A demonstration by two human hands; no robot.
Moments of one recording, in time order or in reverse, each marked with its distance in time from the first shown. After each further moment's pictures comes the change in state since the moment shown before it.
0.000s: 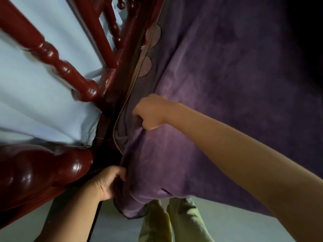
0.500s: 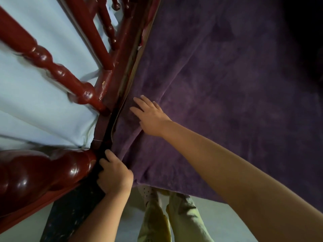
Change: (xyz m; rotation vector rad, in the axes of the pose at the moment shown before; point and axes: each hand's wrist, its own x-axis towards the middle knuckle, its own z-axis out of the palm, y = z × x) left_hand 0.038 -0.012 0.029 0.935 0.747 0.129; right_hand 0.019 0.011 0.067 0.223 0.170 0.206
